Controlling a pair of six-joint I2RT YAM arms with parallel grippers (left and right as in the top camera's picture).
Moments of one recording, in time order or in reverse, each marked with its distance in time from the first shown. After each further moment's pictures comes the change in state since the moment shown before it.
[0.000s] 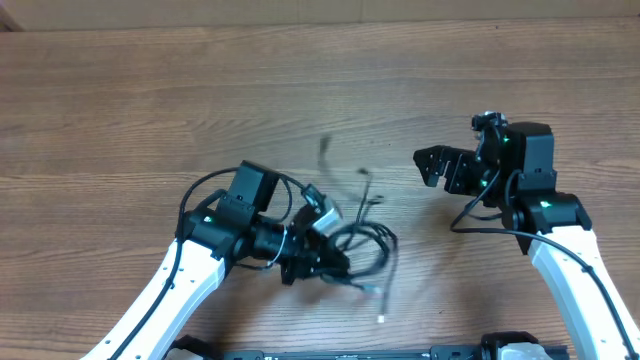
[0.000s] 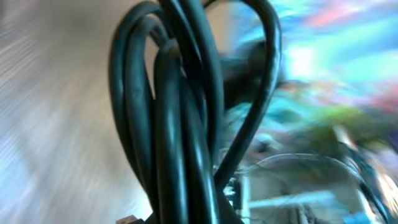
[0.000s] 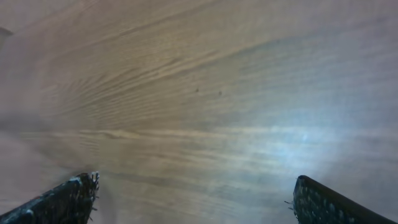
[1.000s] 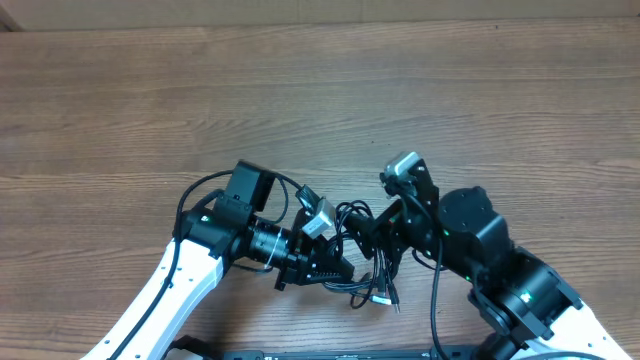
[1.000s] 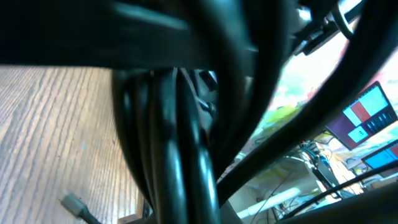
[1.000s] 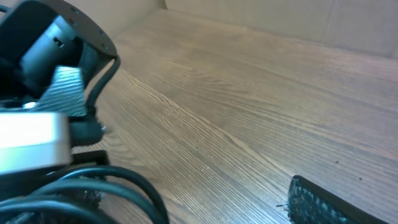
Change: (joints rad) left arm 0.010 -0.002 -0.004 -0.037 0.307 0.169; right arm 0.642 -0.314 -0.010 0.085 0.248 -0.152
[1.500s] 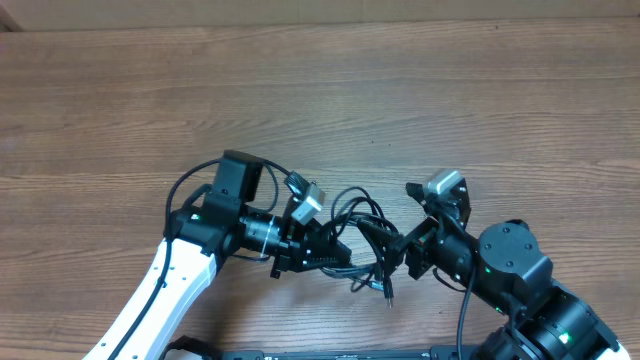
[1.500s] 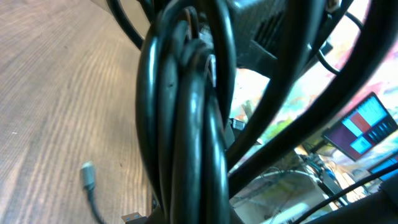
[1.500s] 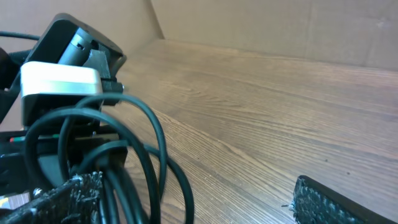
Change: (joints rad) left arm 0.052 -0.008 0.000 0.131 0.065 -0.082; right arm 0.000 -0.209 -0.064 -0.028 0.034 0.065
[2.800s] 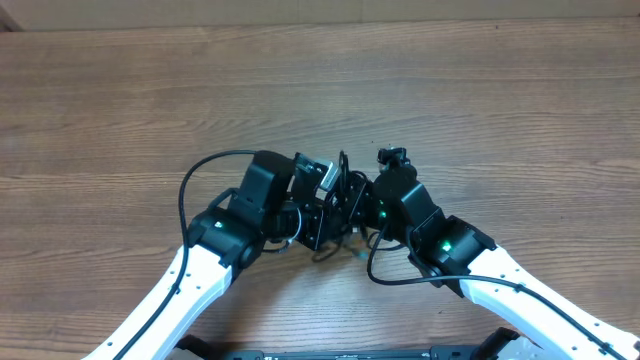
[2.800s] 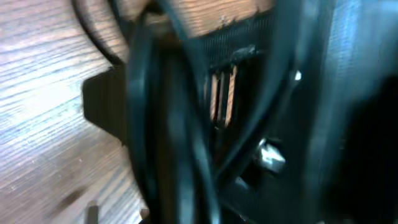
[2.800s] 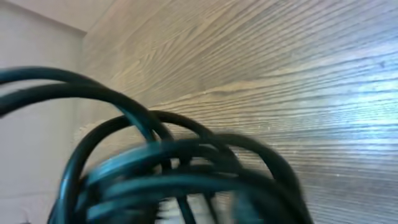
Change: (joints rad) left arm -0.150 -0.002 0.001 0.212 -0.806 -0.636; right arm 0.010 0.568 -0.004 0.245 0.063 0.755
